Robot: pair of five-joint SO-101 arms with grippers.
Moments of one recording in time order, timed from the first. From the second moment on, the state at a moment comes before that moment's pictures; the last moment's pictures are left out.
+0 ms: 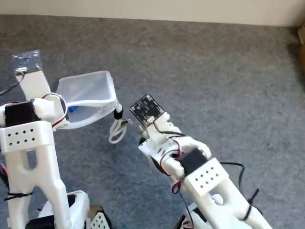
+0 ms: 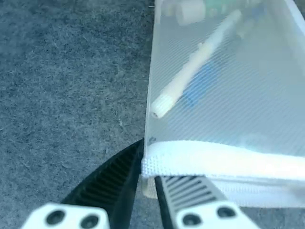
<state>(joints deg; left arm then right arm) -21.3 -30.7 22.4 85.1 10.2 -37.9 -51.7 55.7 51.0 11.6</state>
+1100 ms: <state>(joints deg) -11.7 -30.4 13.8 96.8 5.6 -39.7 -70.2 59.6 57.0 11.6</state>
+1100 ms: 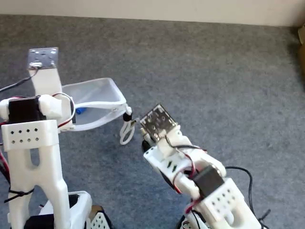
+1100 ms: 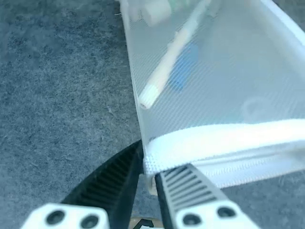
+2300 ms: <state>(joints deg) -7.9 -38.5 13.8 97.1 4.8 -47.4 -78.8 39.9 51.3 4.0</state>
